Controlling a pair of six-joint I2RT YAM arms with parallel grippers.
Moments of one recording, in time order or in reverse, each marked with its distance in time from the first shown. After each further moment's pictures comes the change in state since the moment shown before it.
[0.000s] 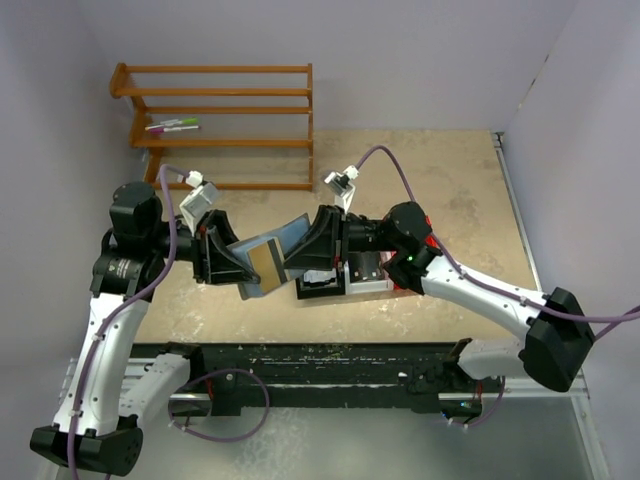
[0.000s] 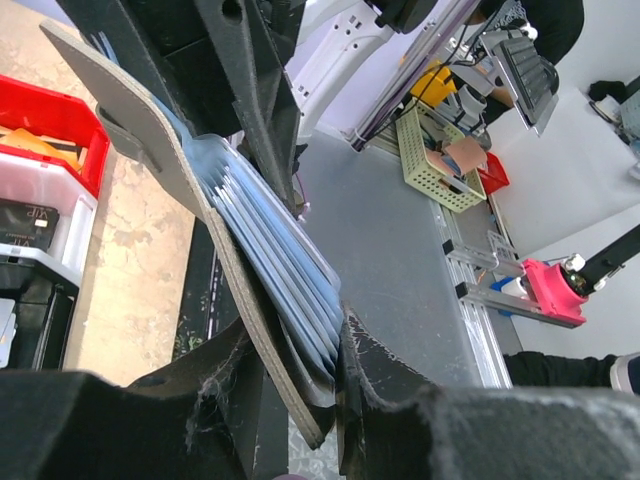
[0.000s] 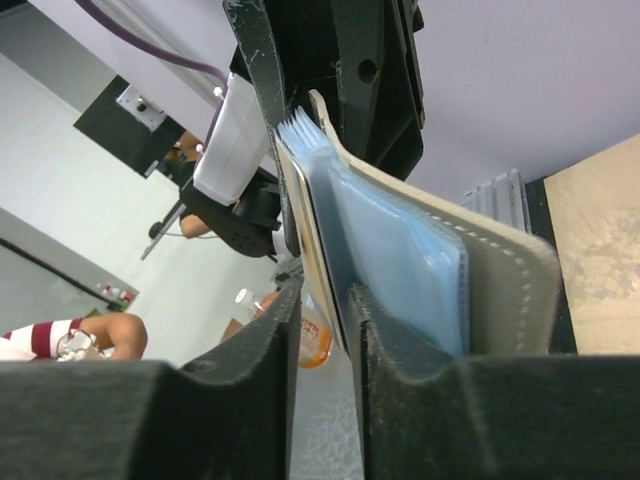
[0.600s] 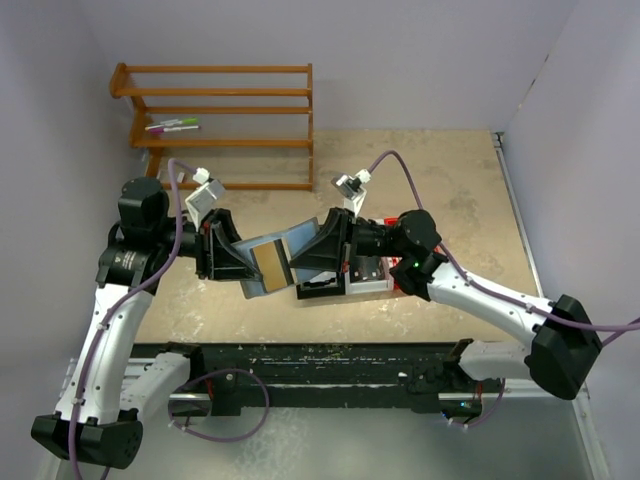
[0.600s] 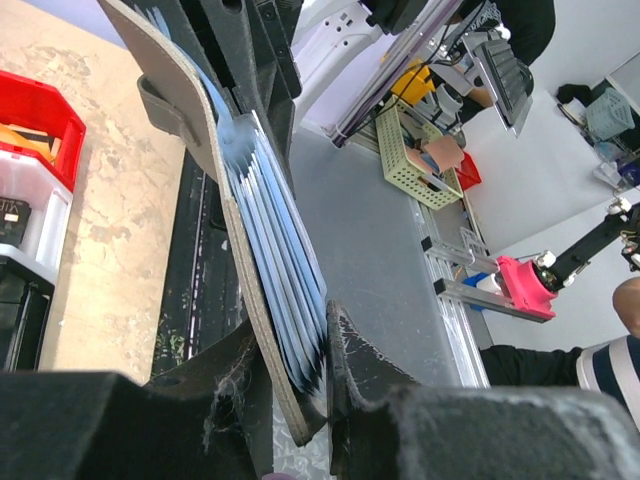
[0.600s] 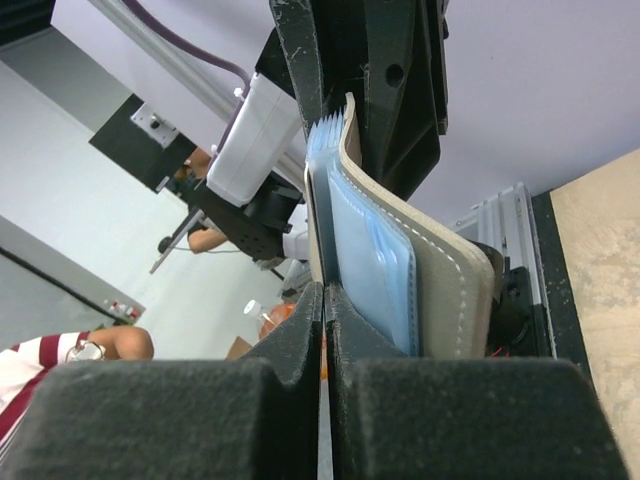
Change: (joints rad) left arm -0.003 0.043 0.002 -0.011 0.040 0.001; right arm -0.014 -0.027 -0.066 0.109 0.018 0.068
